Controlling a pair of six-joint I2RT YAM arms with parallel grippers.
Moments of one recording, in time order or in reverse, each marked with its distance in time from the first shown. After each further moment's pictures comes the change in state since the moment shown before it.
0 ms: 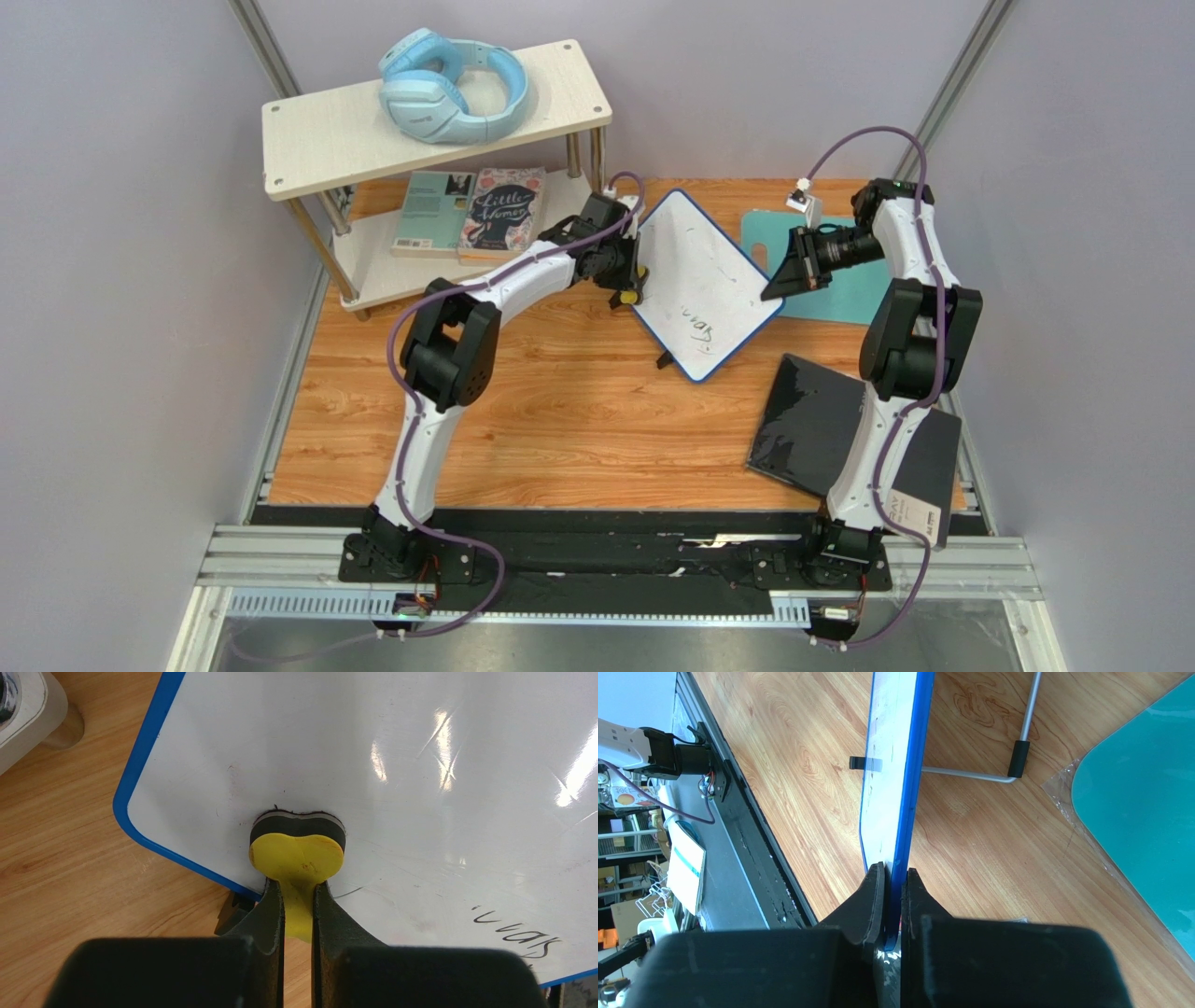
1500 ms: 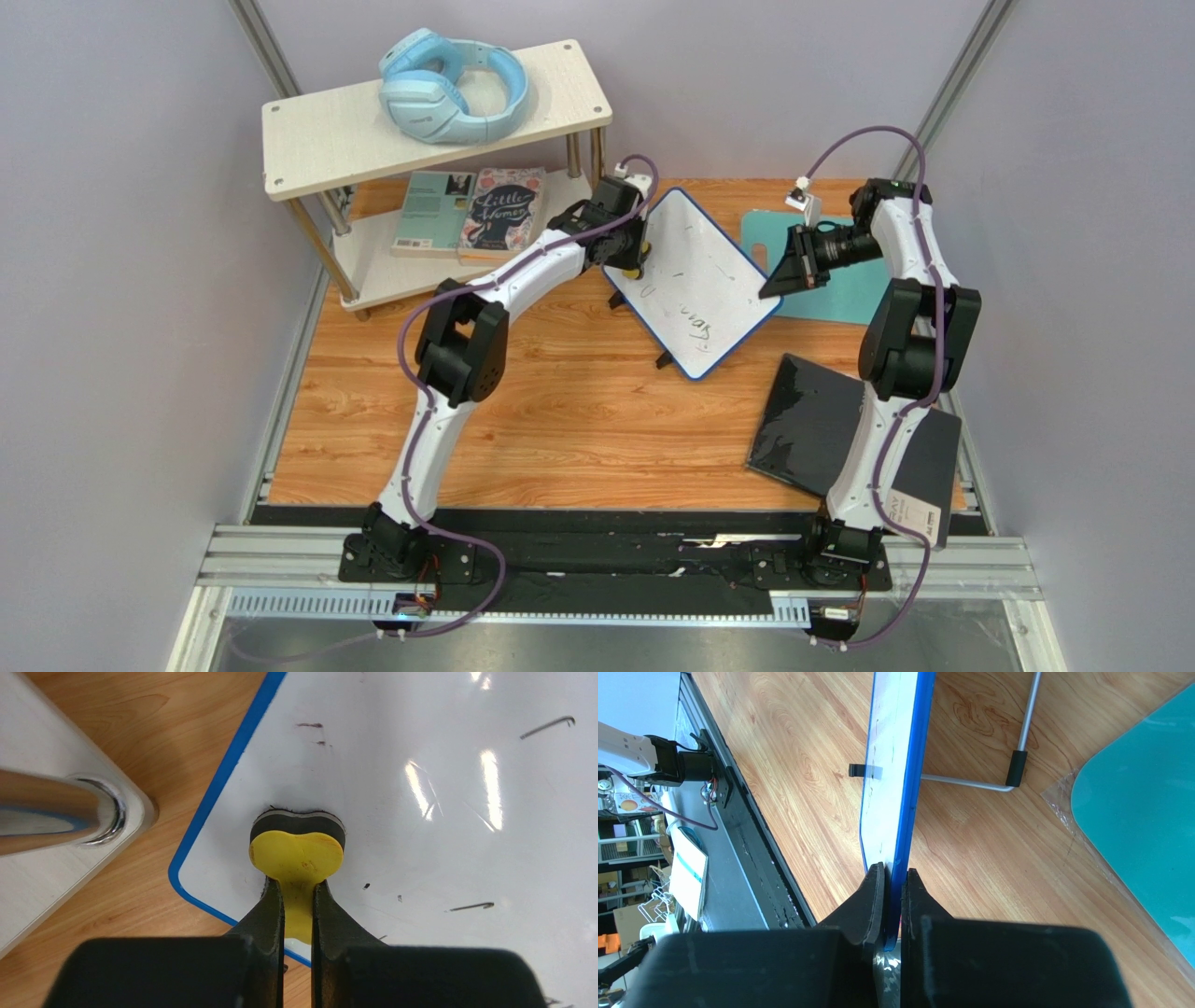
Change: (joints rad) left arm -0.013 0.090 0.211 -0.053 -0.141 0.076; right arm 0.008 0.000 0.000 0.027 -0.008 0.033
